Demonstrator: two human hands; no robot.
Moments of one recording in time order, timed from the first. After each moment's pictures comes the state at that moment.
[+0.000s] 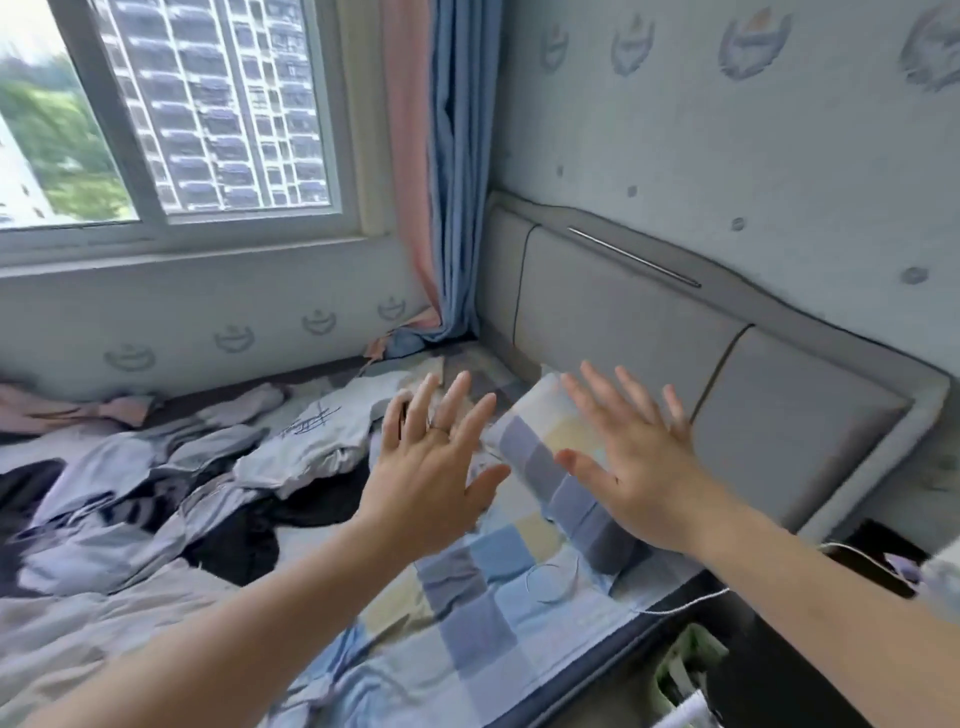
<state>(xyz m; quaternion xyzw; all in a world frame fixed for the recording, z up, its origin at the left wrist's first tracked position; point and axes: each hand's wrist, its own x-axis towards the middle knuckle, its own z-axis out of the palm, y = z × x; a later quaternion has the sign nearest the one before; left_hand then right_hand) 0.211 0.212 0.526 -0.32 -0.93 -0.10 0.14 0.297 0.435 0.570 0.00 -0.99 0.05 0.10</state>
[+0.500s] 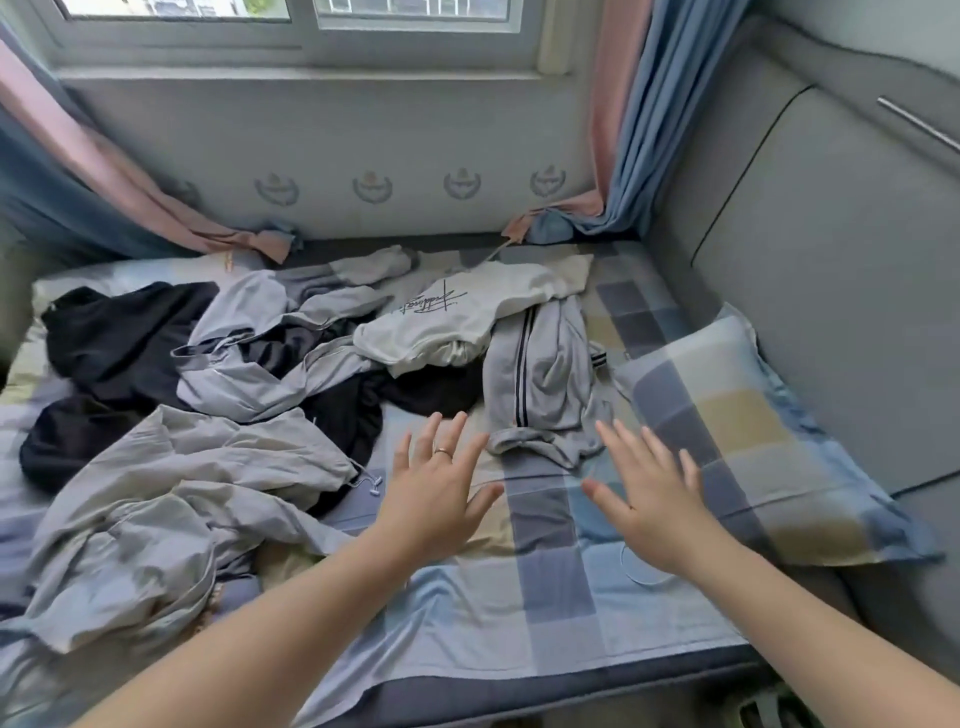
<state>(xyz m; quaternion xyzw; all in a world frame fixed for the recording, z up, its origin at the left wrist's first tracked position) 0.081 0.130 0.357 -0.11 -0.98 -0.10 -0.11 0.083 0.395 0.382 0.06 -0.98 0.13 -0.16</state>
